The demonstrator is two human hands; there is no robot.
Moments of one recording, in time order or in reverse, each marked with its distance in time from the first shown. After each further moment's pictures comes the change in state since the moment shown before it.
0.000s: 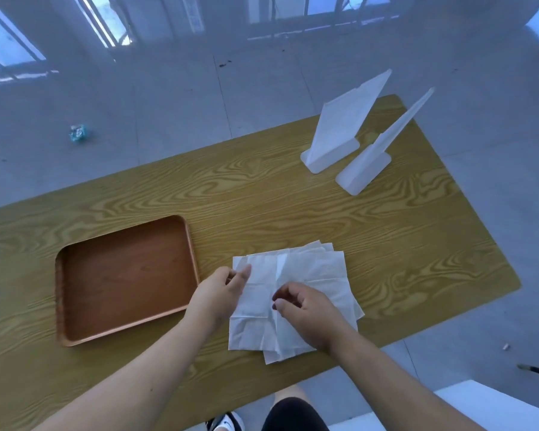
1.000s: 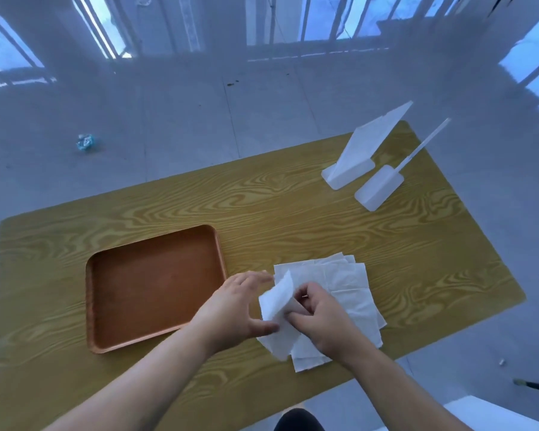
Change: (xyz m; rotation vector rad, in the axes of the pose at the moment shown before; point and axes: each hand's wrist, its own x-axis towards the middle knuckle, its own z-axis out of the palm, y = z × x) left_hand -0.024 -0.024 -0.068 0.288 -0.190 0.498; right_hand -0.014 -0.052 0.041 0.200 0.043 -0.028
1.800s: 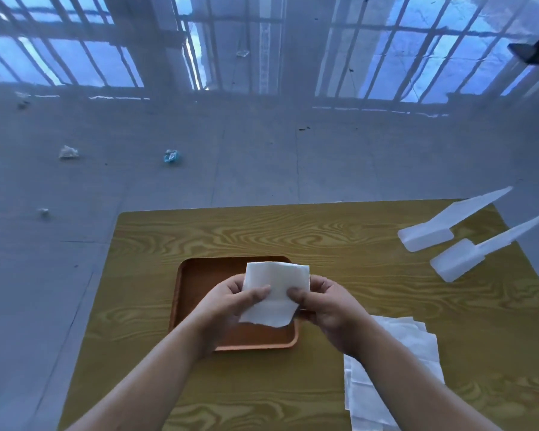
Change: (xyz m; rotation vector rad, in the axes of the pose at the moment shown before) left_hand -0.095 -0.050 -0.123 -1.284 0.223 -0.202; right_hand 0.053 -0.139 0.096 0.250 -0.293 0.026
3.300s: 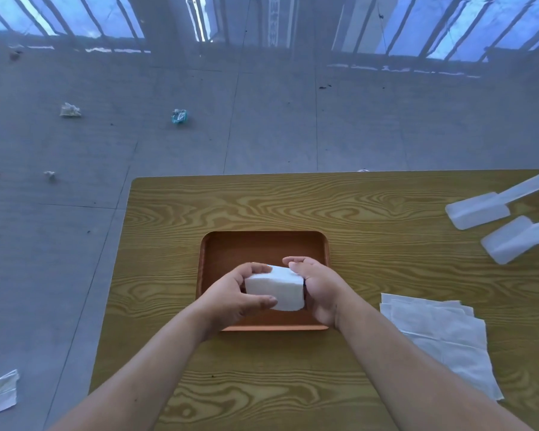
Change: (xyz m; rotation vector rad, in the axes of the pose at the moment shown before) left_hand 0.039 -0.060 -0.094 0.192 0.057 -0.107; right_hand 0.100 0.052 0.068 0.080 0.167 0.320
